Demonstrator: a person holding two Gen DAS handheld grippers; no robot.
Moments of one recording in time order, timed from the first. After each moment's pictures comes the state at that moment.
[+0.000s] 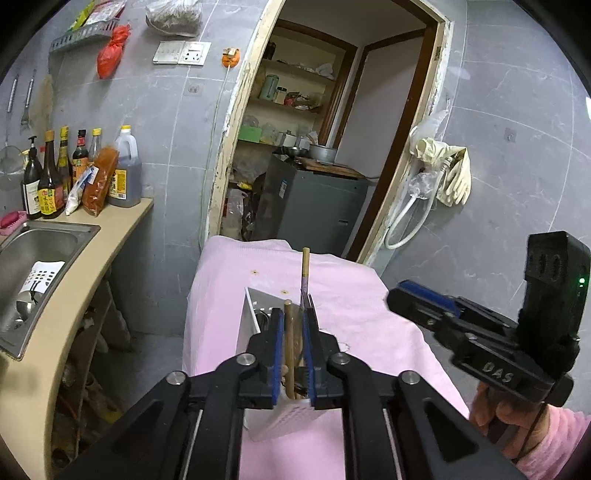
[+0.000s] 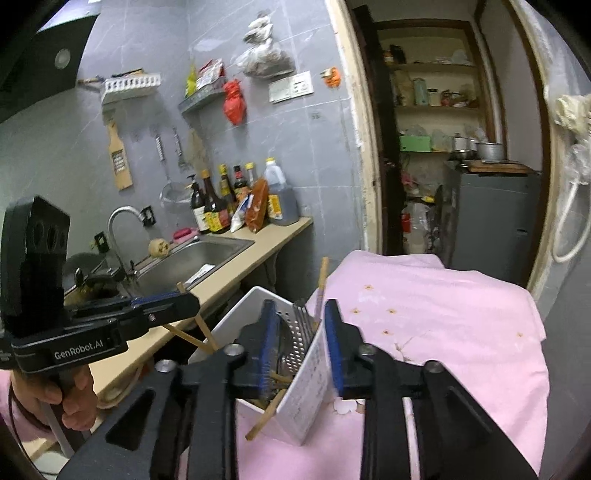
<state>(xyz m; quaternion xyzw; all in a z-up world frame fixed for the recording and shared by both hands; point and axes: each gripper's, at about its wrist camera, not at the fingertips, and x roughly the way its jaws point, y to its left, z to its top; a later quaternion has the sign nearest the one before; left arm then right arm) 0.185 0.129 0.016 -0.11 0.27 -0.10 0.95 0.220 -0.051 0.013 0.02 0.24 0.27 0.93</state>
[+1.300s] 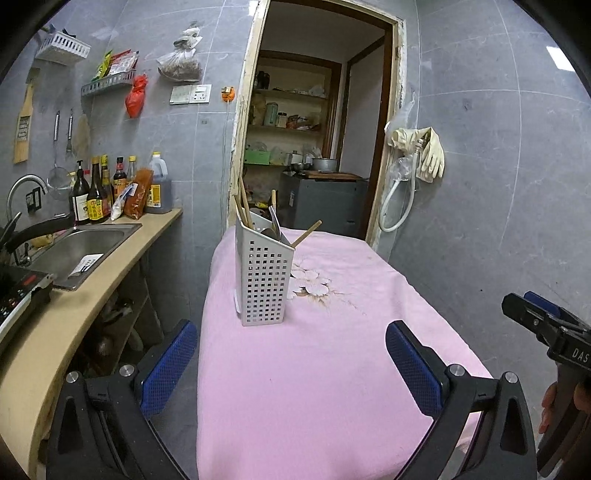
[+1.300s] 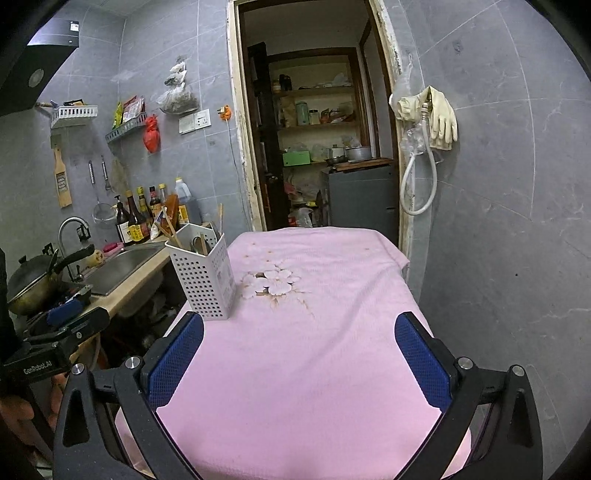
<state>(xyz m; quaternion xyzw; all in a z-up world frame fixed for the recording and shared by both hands) -0.024 0.063 -0.026 -0.05 0.22 -0.05 0.97 -0.035 -0.186 -0.027 0.05 0.21 0.06 0.98</state>
